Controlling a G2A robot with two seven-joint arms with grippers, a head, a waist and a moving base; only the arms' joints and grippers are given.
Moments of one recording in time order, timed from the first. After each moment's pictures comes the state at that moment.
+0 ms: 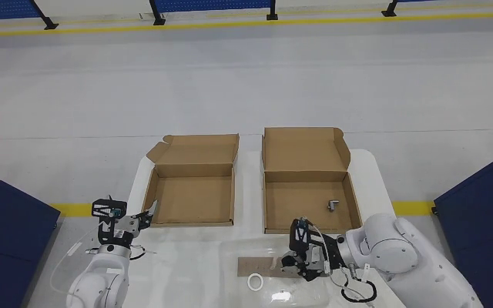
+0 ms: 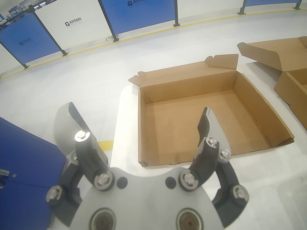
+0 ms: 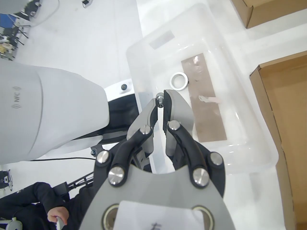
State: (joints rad) left arm 1.73 -1.15 -1.60 -1.80 1.33 0.00 0.00; right arm -1.39 -0.83 1.20 -1.97 -0.22 -0.64 1.18
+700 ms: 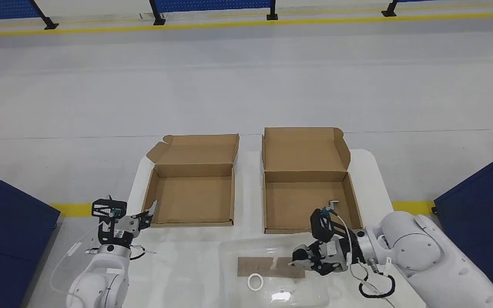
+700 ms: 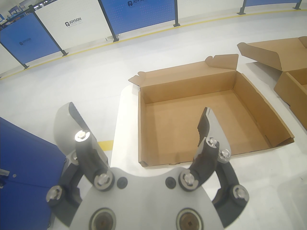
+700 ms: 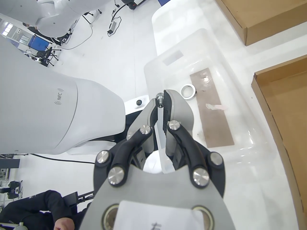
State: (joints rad) left arm 1.73 -1.15 -1.60 -1.80 1.33 0.00 0.00; right arm -1.42 -0.74 1.25 -1.93 -0.05 -0.71 1.11
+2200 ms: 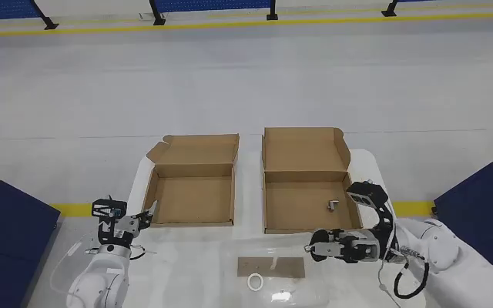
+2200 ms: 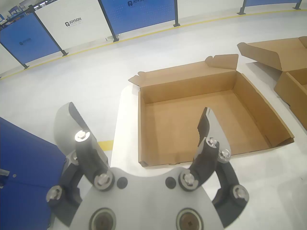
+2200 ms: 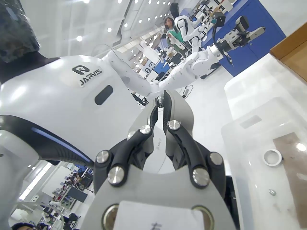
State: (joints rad) left arm 1.73 -1.15 -1.60 -1.80 1.33 0.00 0.00; right arm -1.46 -0.64 1.28 -1.92 0.83 -0.71 1.11
